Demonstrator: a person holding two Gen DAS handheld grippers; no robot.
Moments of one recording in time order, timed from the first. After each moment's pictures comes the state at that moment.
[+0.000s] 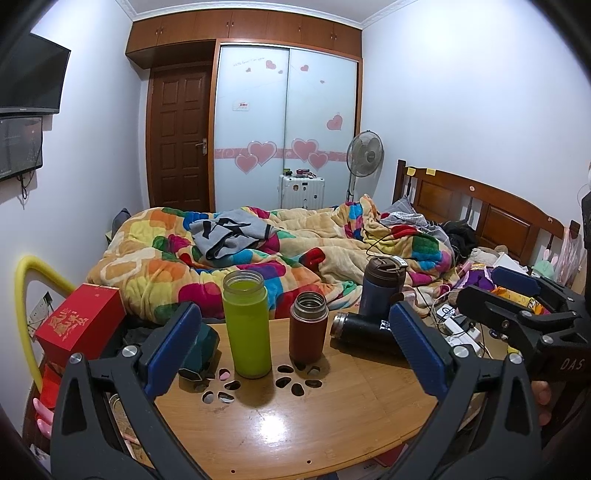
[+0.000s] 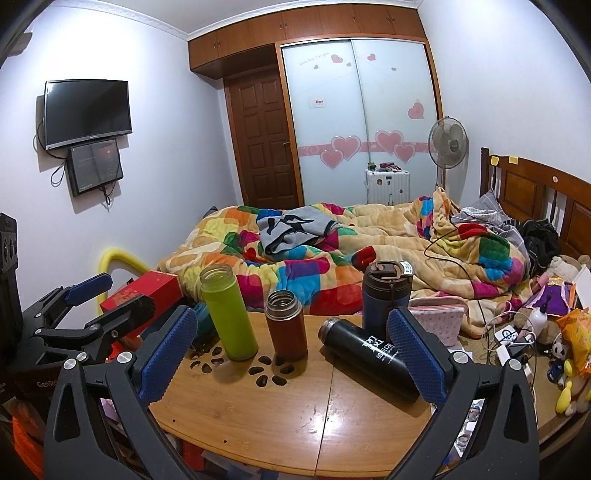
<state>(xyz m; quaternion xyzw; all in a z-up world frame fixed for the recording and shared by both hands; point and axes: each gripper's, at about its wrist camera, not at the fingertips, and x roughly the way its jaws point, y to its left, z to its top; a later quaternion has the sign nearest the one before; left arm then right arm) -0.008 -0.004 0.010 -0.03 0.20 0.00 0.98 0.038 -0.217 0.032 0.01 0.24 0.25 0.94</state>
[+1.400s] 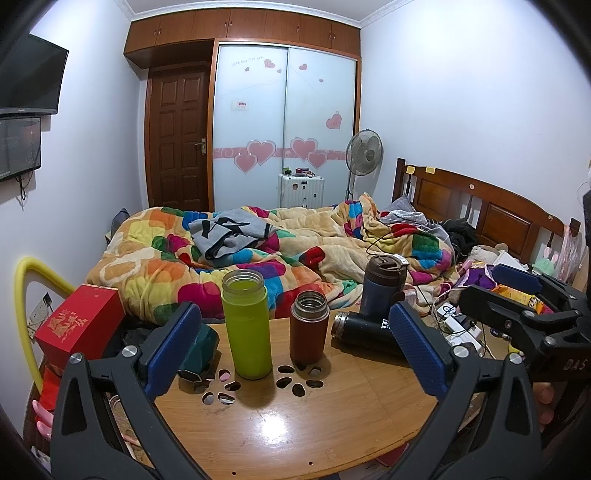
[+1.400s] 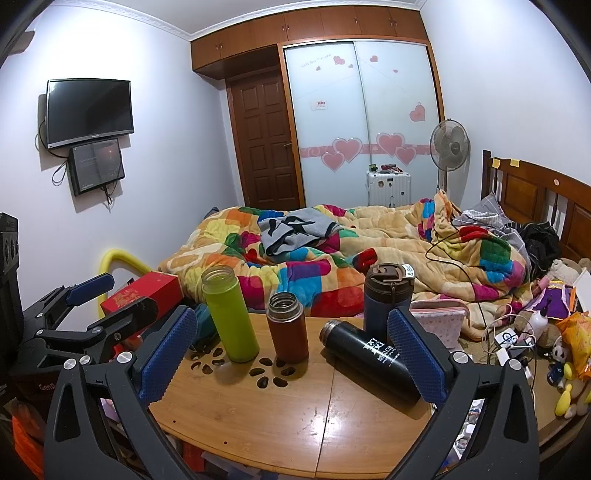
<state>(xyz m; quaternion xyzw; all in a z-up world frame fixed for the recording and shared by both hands) -0.001 -0.007 0.009 -0.03 0.21 0.01 0.98 0.038 -0.212 0.039 0.01 0.24 0.25 0.94</state>
